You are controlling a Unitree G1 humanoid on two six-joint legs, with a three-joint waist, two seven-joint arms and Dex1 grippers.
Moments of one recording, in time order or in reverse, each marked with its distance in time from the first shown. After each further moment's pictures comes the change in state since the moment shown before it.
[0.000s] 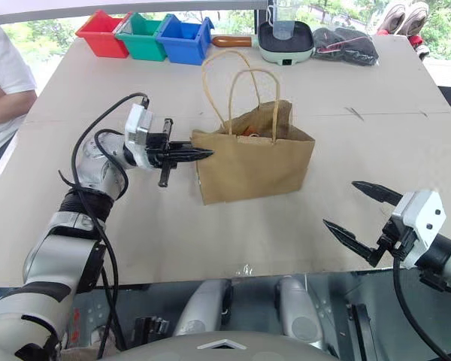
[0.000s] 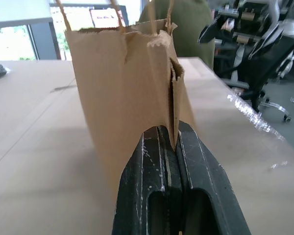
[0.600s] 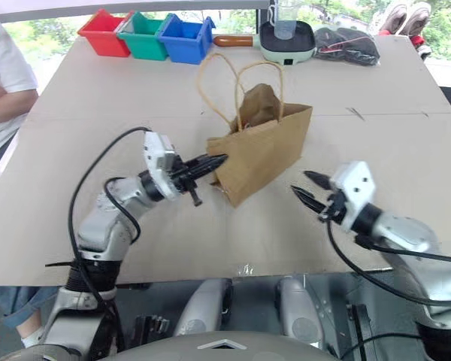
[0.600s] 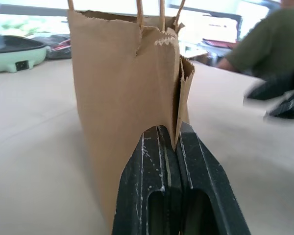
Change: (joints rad) left arm 0.401 -0.110 0.178 -0.678 0.163 0.264 0.541; right arm -0.247 0.045 0.300 0.051 -0.120 0.108 -0.203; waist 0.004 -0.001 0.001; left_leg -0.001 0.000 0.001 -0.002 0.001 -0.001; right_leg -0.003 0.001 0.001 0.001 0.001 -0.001
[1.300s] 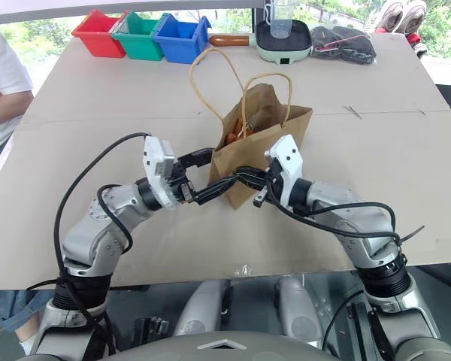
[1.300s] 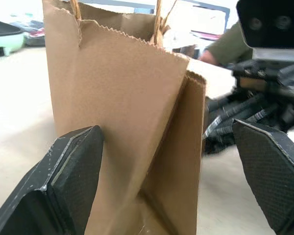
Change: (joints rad) left arm 0.167 -0.058 -0.026 -0.350 -0.029 0.273 0.295; right arm -0.517 0.273 0.419 0.288 0.110 0.222 -0.133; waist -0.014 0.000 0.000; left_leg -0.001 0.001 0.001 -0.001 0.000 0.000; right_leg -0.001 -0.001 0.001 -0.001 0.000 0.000
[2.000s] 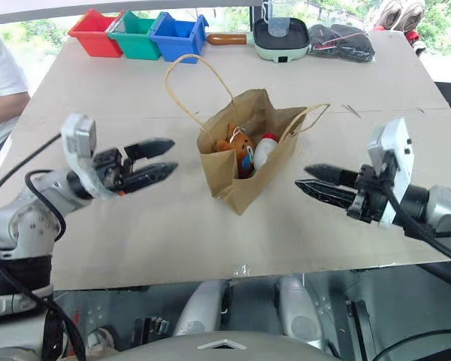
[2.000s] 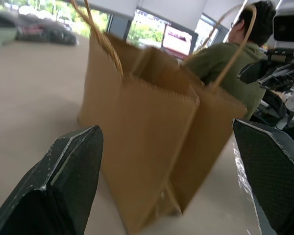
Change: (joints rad) left arm -0.013 0.249 0.252 0.155 -0.324 0.186 -0.309; right arm 0.238 -0.506 -0.599 -0.353 0.643 0.300 -0.040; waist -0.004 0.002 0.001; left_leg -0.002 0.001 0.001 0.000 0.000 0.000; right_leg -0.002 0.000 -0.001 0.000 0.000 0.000
